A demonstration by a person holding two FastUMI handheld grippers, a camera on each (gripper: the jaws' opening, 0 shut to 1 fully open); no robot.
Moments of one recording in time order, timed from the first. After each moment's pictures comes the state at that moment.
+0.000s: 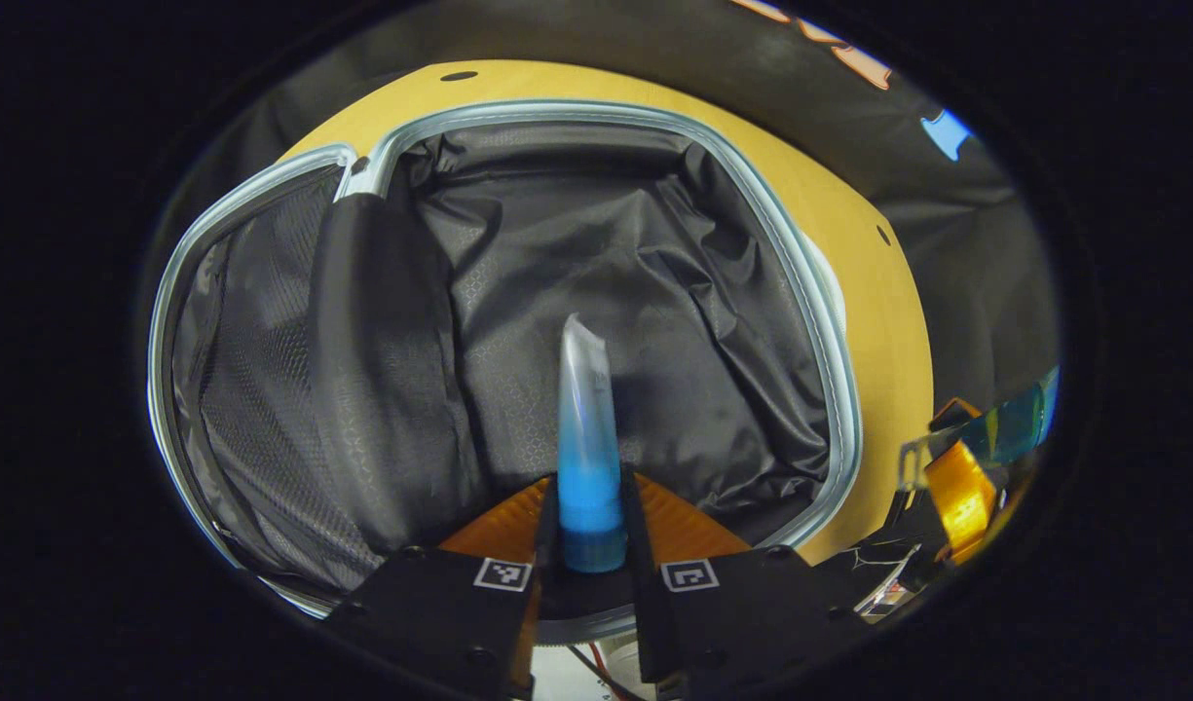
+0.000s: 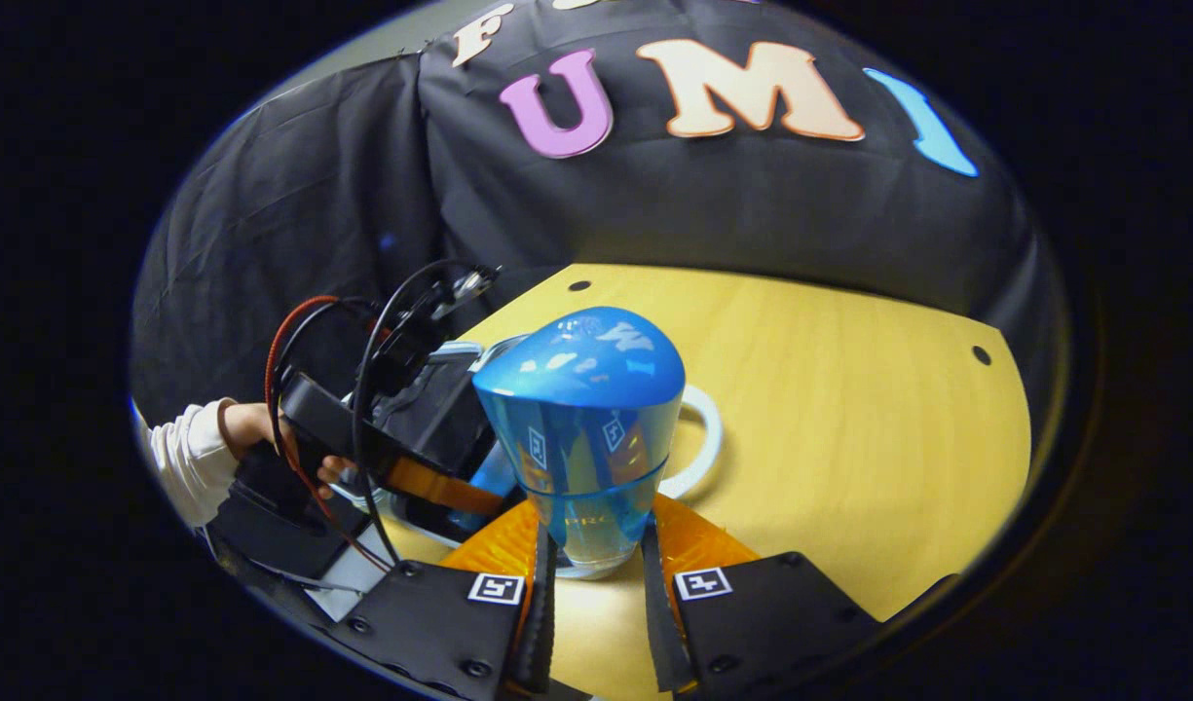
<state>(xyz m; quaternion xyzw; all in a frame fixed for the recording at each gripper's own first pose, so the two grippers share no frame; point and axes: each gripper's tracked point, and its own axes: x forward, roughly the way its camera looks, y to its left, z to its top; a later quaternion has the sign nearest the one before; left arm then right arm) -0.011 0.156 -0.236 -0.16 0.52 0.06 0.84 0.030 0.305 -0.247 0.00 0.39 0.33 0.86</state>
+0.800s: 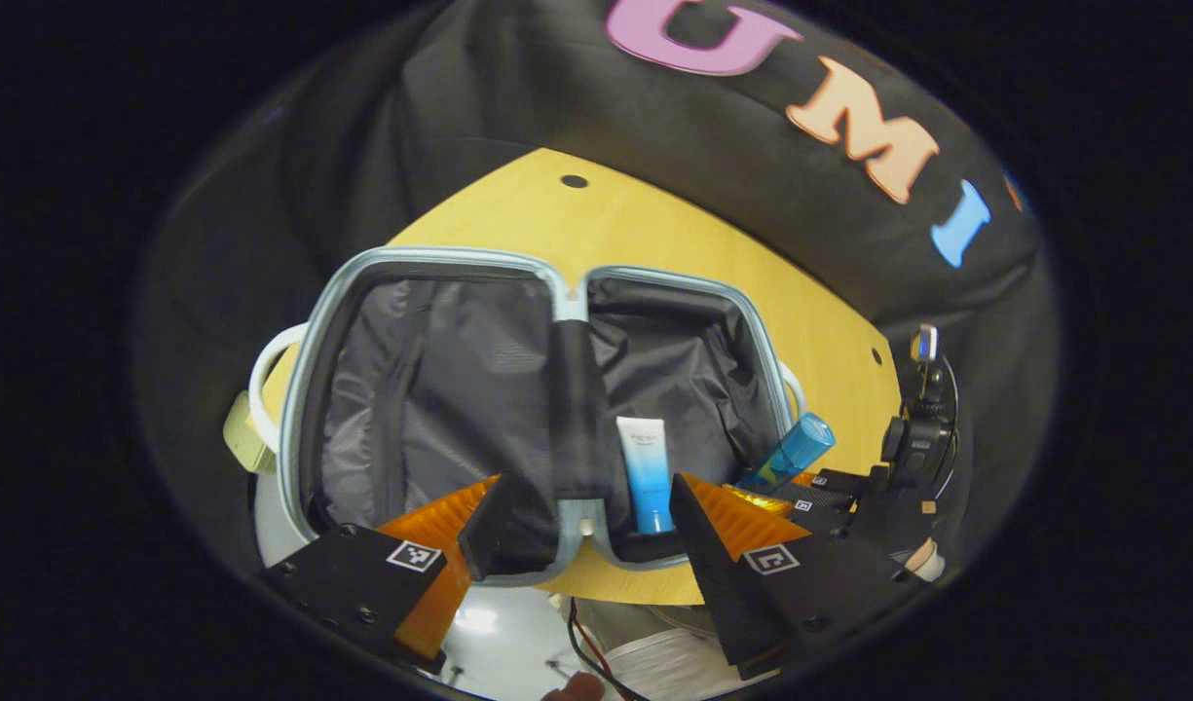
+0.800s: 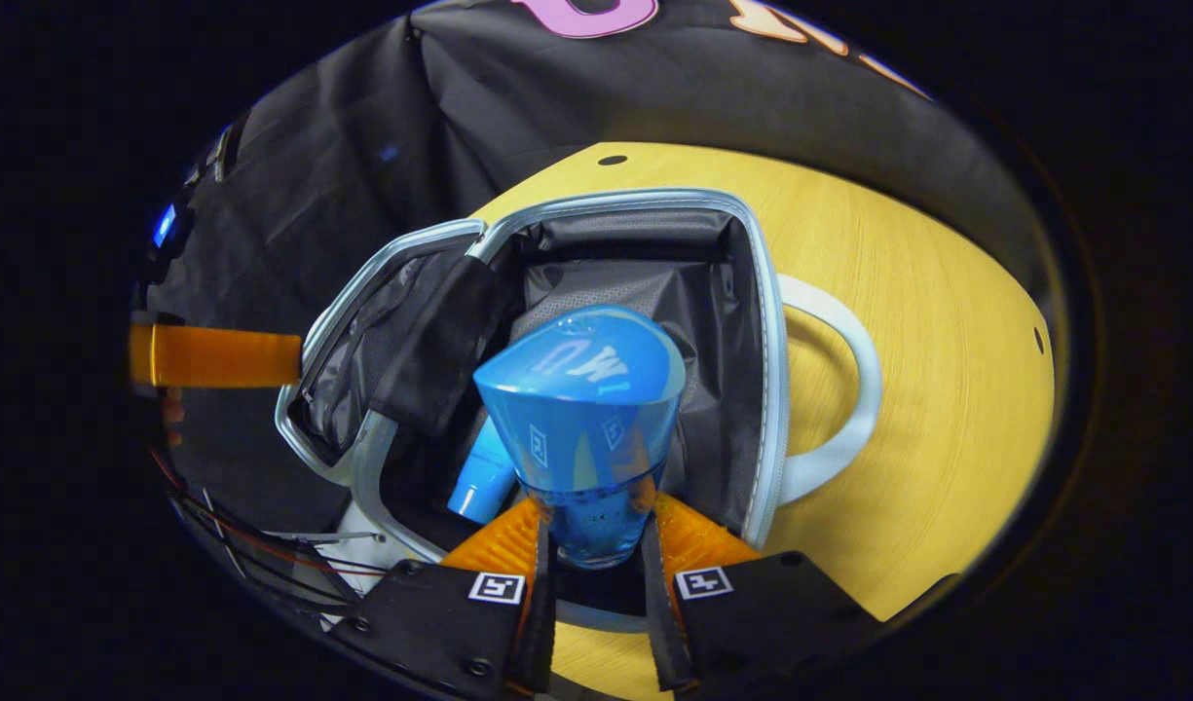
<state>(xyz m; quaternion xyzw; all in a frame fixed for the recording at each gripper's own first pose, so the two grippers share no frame) -0.079 0.243 -0.124 -0.23 0.36 0.17 0.89 0.012 0.363 -0.340 -0.08 0.53 0.34 0.77</state>
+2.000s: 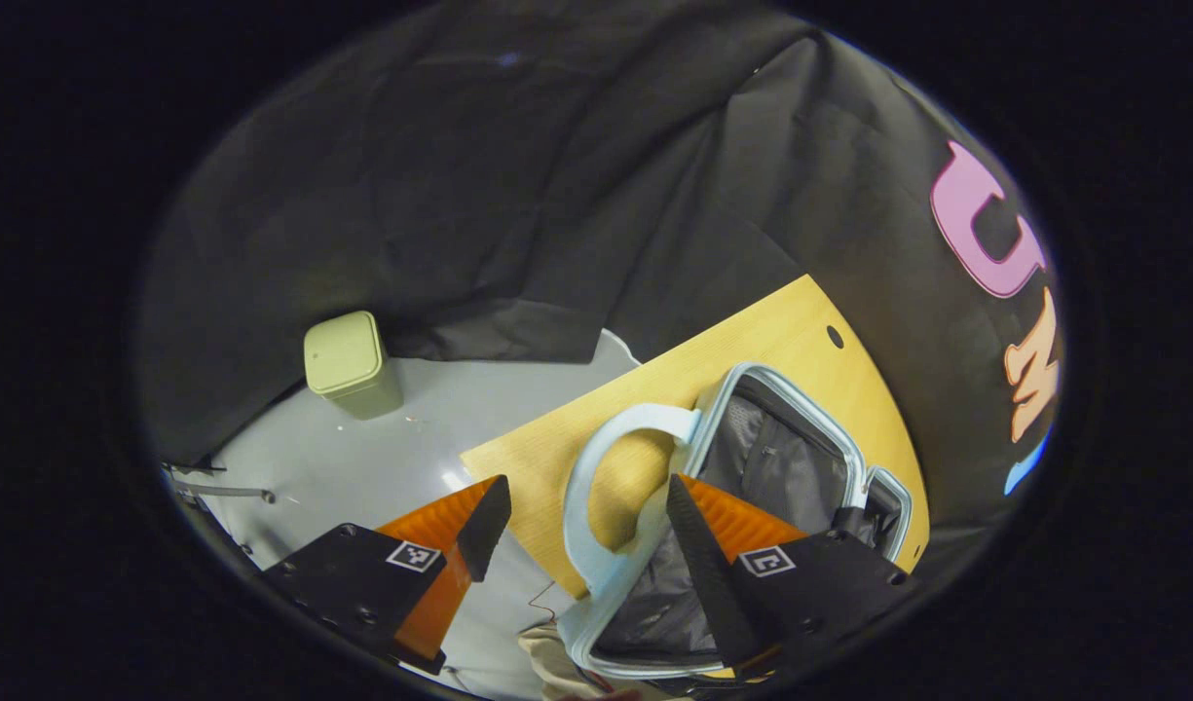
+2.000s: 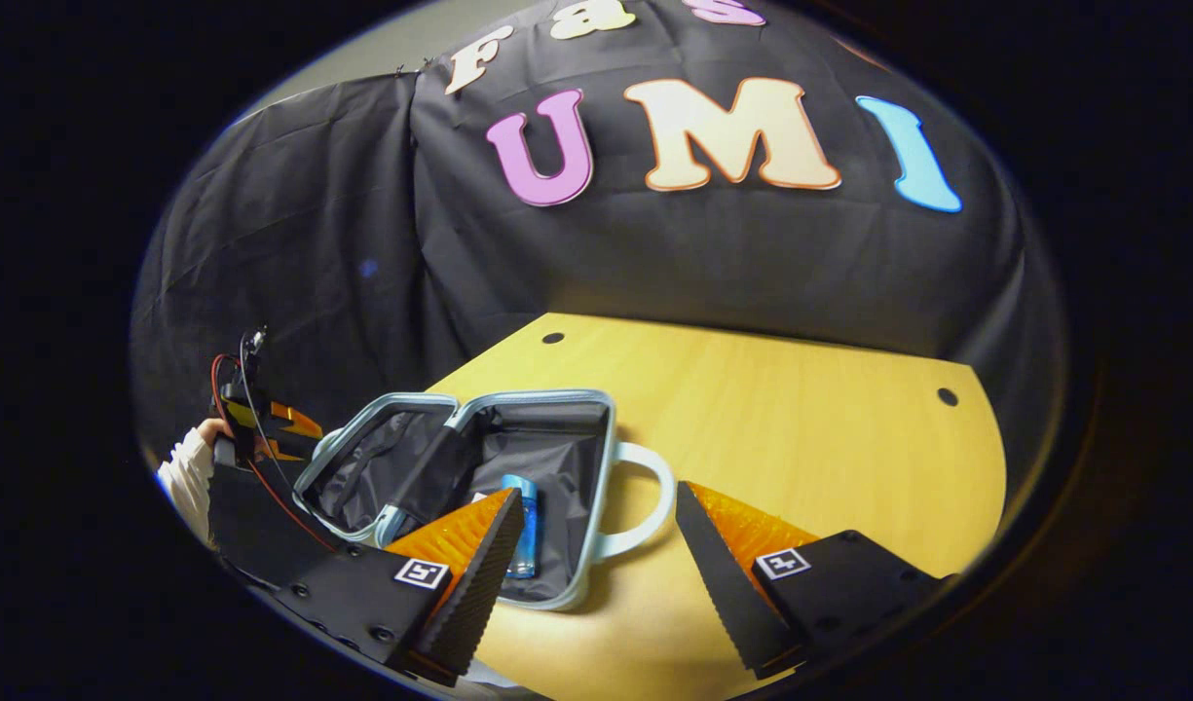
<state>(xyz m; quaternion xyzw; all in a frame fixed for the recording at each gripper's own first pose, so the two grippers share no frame) -0.178 0.498 -0.174 -0.38 0.24 0.38 0.81 0.079 0.256 -0.180 0.00 0.31 0.28 0.91</state>
